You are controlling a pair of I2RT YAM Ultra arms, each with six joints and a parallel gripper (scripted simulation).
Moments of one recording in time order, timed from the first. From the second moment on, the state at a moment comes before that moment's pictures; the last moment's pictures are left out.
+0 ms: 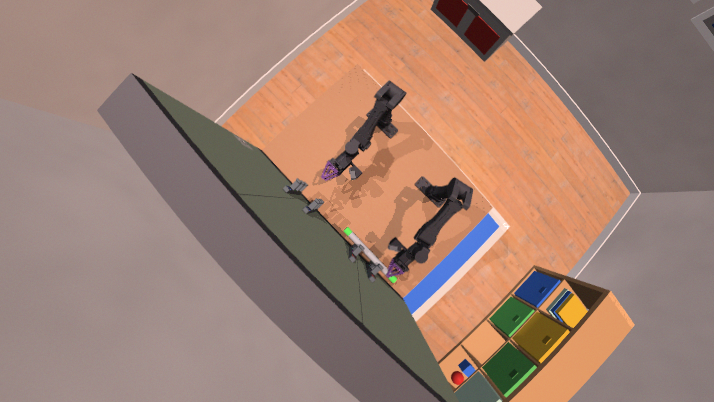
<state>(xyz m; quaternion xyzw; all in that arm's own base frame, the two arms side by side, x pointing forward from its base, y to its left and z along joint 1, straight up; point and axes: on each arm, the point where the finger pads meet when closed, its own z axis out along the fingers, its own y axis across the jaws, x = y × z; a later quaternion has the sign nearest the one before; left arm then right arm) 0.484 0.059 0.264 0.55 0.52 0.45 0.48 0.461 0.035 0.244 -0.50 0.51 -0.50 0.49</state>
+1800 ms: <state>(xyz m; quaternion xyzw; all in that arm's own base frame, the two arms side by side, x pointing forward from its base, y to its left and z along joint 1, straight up) 0.450 0.068 0.270 0.54 0.52 0.45 0.48 0.461 0.035 0.244 -0.50 0.51 -0.50 0.49</state>
